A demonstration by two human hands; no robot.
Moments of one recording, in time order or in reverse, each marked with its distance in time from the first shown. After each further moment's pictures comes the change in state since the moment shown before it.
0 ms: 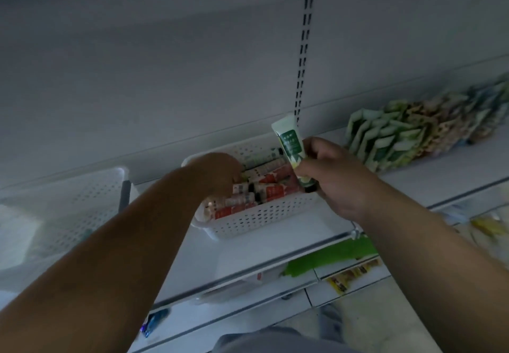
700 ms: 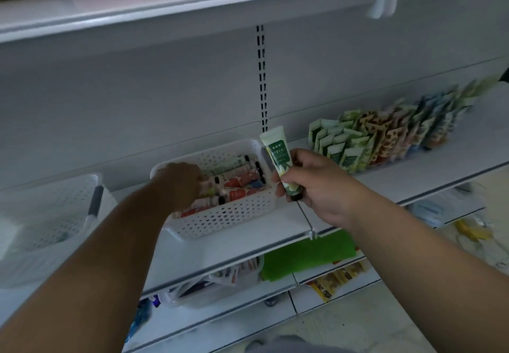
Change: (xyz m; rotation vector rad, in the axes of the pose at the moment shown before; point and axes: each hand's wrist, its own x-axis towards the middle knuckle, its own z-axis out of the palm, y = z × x) left_hand -0.027 0.027 0.000 0.143 0.194 -0.201; right_hand -0.031 -0.001 -0.057 0.048 -0.053 0.009
